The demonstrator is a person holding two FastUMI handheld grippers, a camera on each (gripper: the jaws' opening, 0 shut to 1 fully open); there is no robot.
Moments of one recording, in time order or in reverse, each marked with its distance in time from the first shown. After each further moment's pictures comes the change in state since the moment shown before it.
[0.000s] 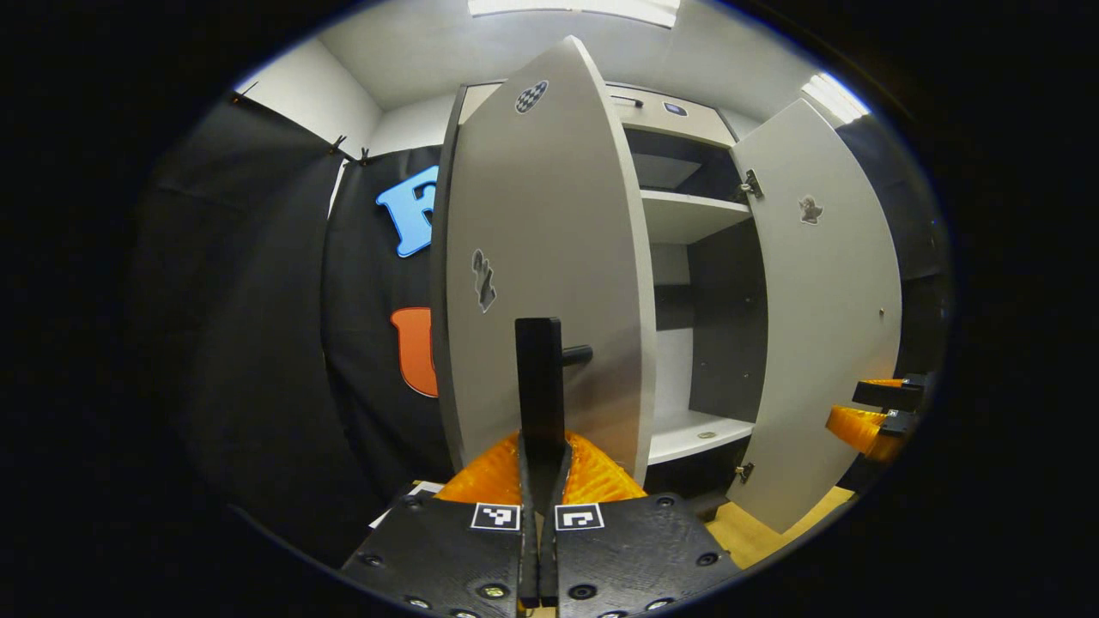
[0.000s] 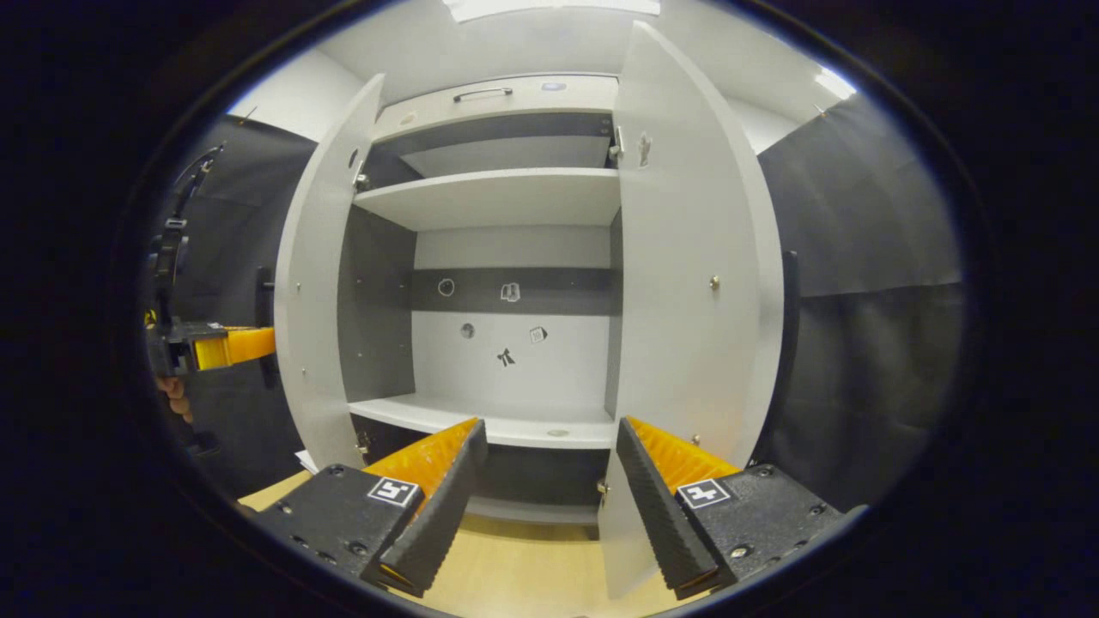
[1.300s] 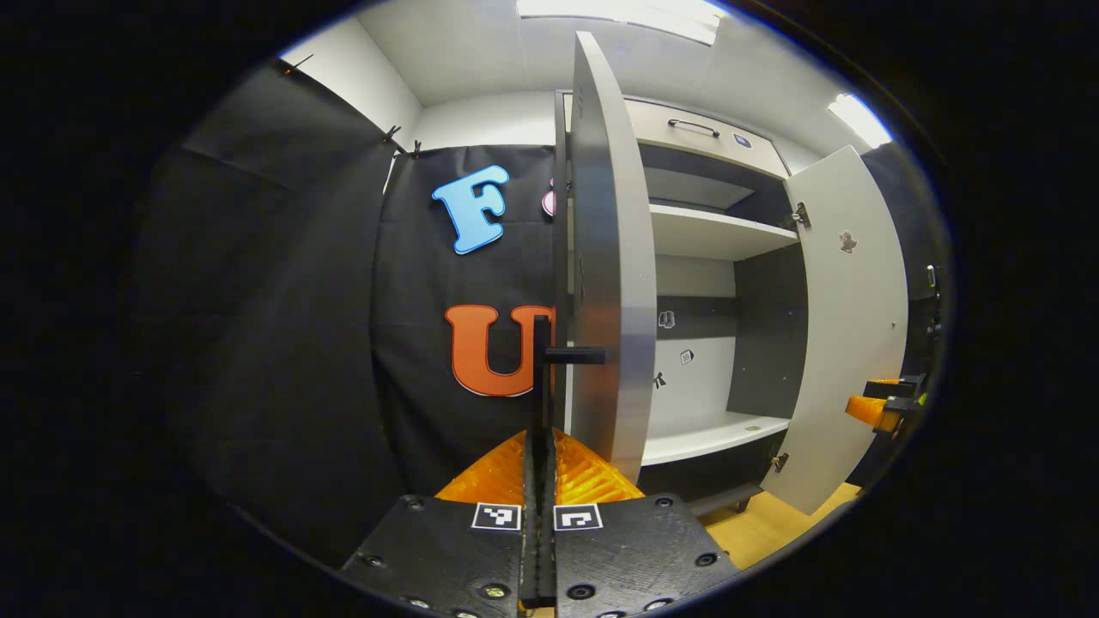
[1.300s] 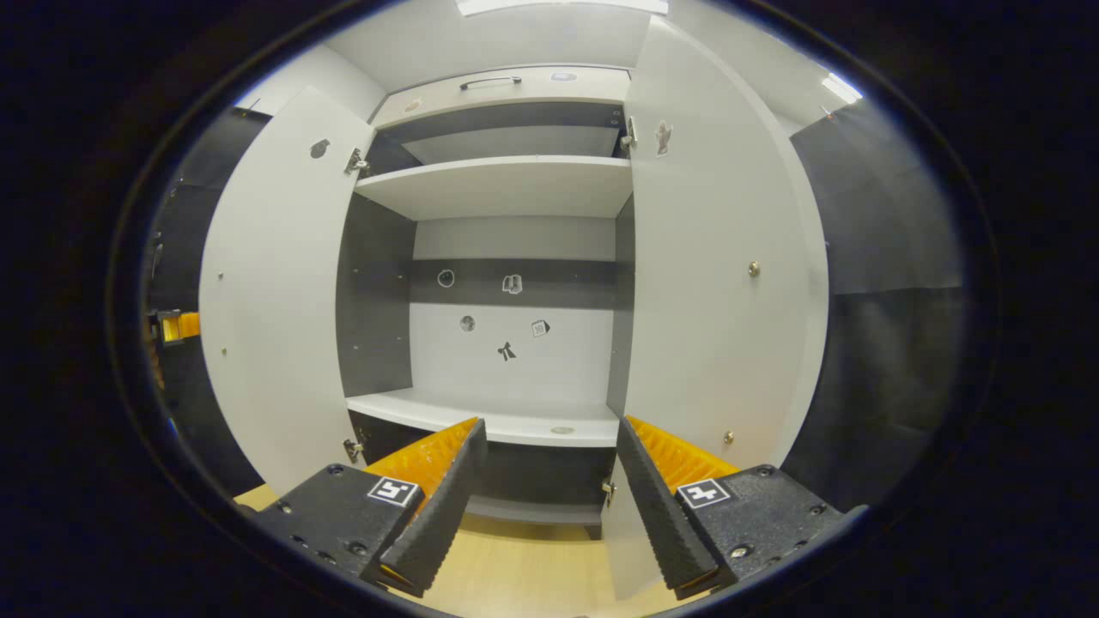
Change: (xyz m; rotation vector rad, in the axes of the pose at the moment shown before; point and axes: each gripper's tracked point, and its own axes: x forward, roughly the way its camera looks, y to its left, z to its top) left arm -0.053 0.128 -0.015 -0.038 -0.002 0.058; right arm 0.014 0.010 -0.008 -0.012 0.021 -0.012
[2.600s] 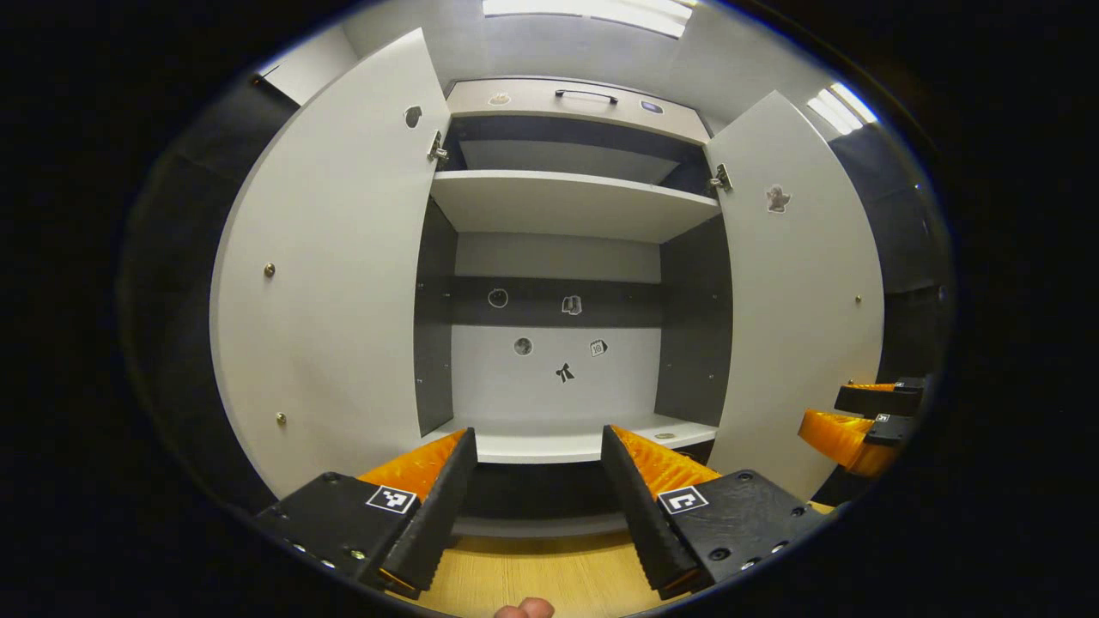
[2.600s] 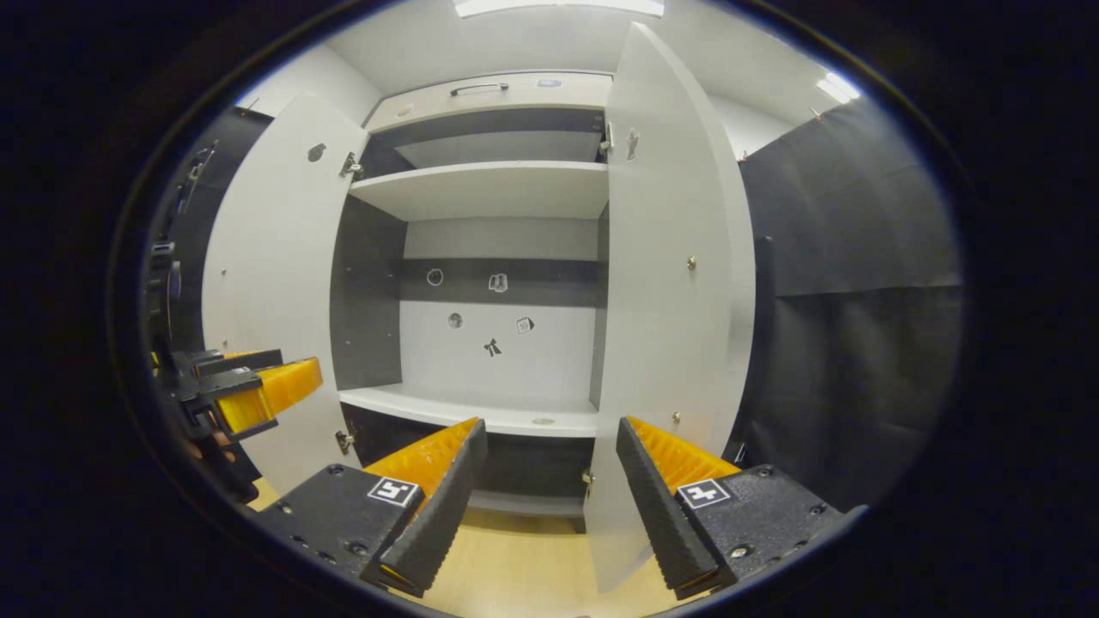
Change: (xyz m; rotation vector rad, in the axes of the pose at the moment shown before) left arm 0.041 -0.199 -0.024 -0.022 -0.035 -0.109; right arm -0.024 -0.022 -0.007 0.003 -0.004 -0.040
